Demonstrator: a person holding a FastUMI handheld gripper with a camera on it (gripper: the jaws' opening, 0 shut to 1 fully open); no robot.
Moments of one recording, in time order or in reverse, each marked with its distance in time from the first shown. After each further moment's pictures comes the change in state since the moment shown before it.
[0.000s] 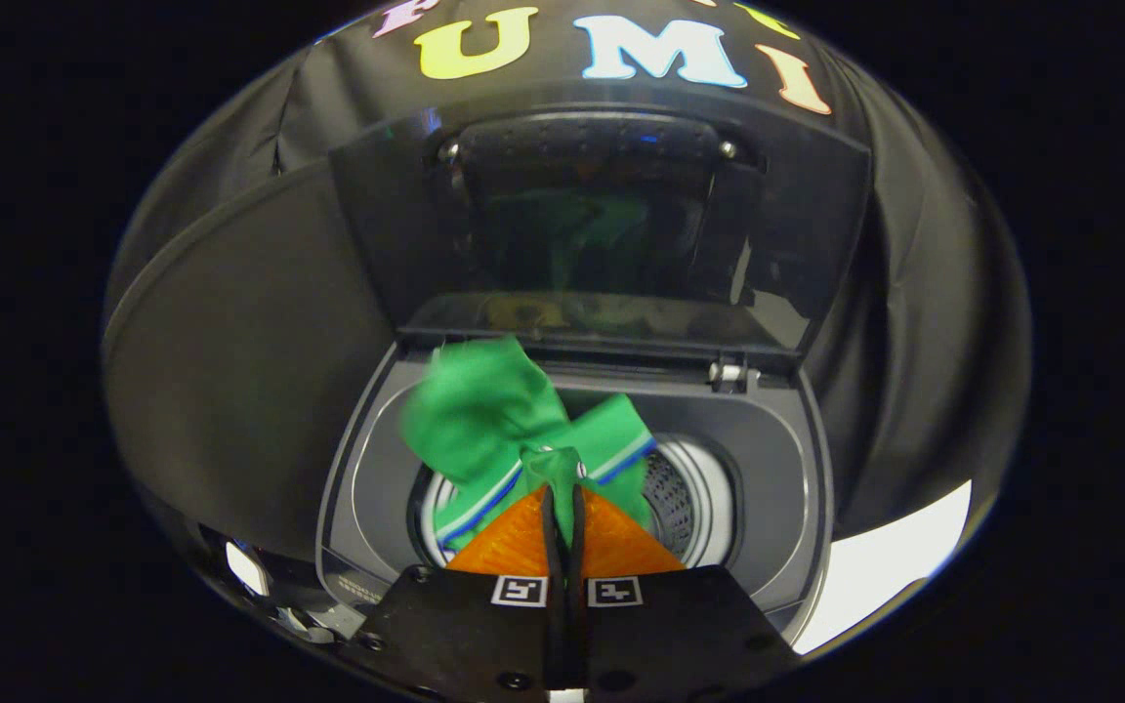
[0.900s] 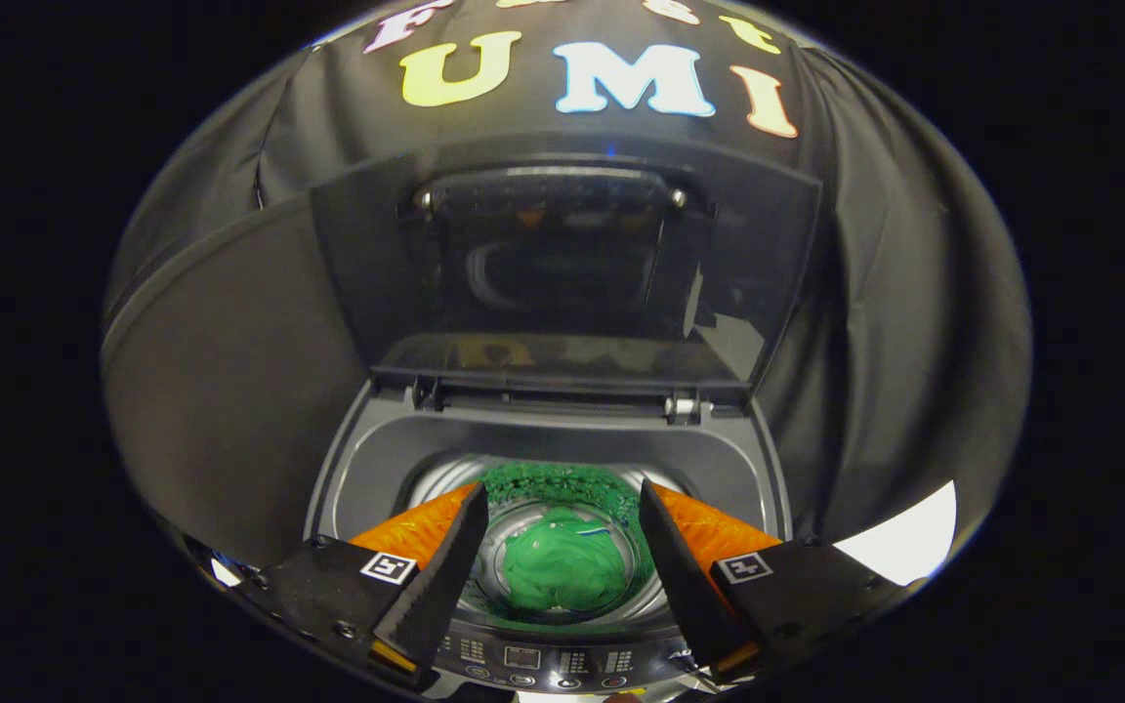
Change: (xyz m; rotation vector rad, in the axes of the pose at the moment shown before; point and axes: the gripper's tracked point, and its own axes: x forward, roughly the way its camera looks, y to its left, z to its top) arm -0.041 -0.017 0.064 0.065 -0.196 -0.076
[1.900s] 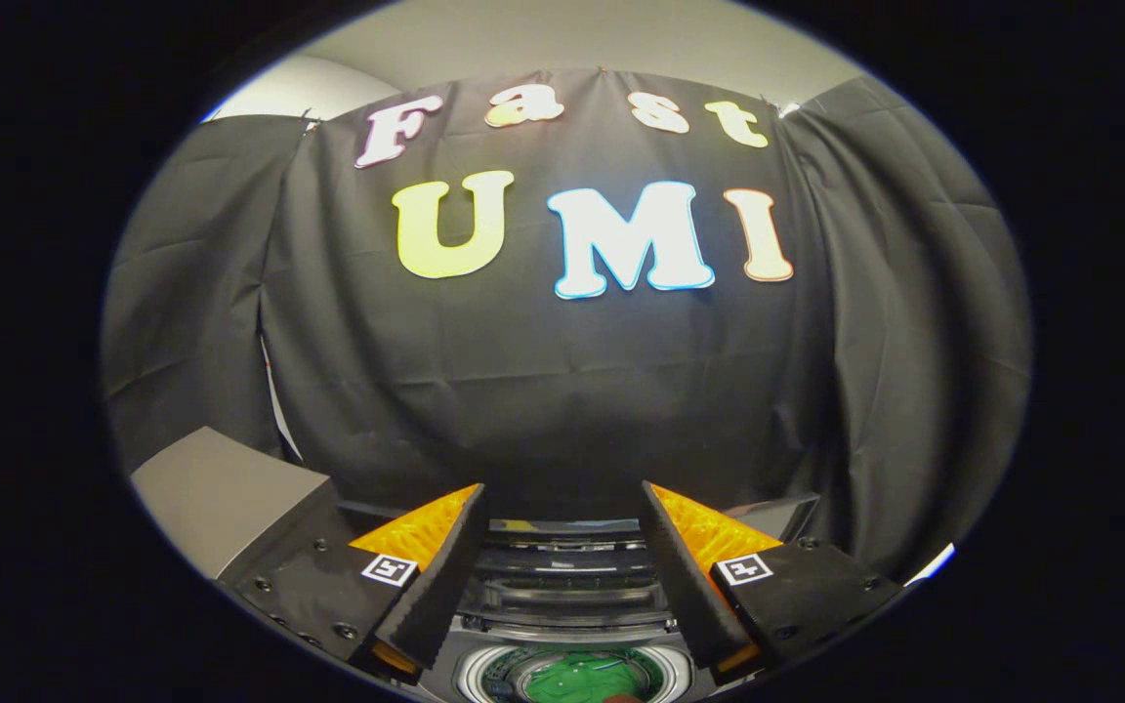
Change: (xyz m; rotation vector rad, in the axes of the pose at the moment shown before) arm 0.003 0.006 0.217 0.039 -0.420 -0.011
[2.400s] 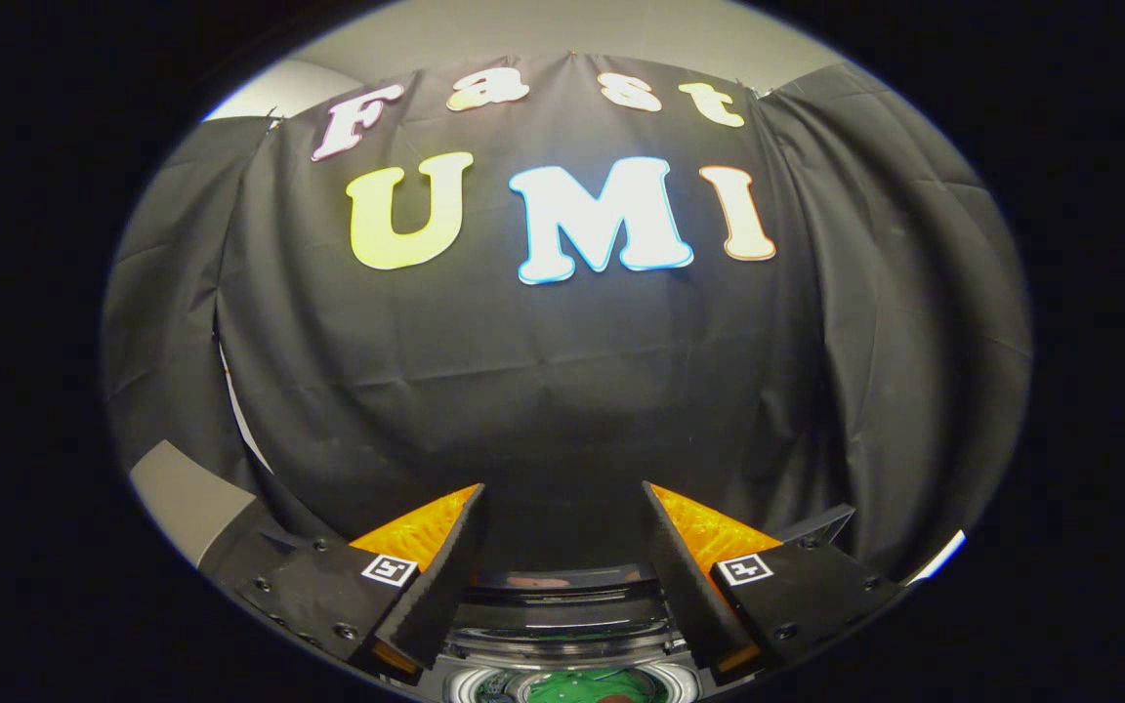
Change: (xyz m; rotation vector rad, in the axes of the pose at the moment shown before) arm 0.056 -0.016 -0.013 0.023 0.044 -0.058
